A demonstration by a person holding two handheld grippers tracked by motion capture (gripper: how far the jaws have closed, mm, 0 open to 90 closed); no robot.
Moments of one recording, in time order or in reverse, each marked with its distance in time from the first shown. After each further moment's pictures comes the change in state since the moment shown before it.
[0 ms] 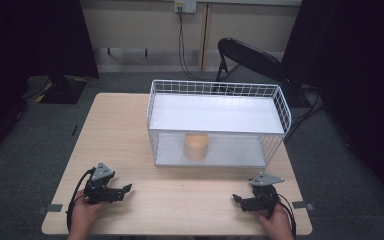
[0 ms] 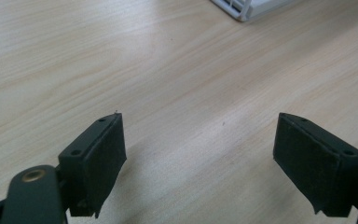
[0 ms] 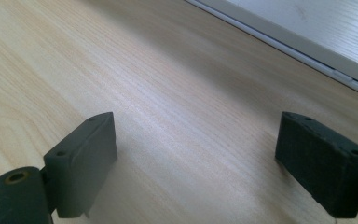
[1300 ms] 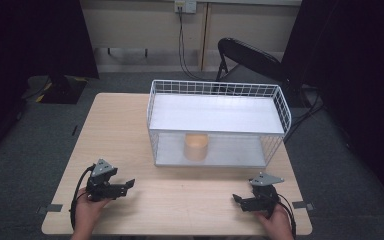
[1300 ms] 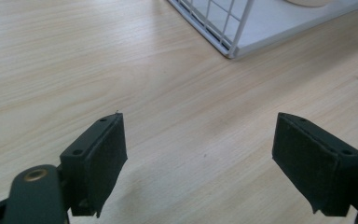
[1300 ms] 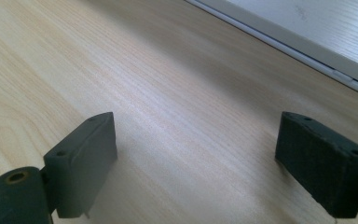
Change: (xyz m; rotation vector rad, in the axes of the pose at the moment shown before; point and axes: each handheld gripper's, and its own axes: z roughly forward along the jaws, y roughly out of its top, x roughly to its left) left arm -0.006 0.015 -0.008 -0.065 -0.007 -0.073; right arm 0.000 0.000 0.000 0.000 0.000 0.000
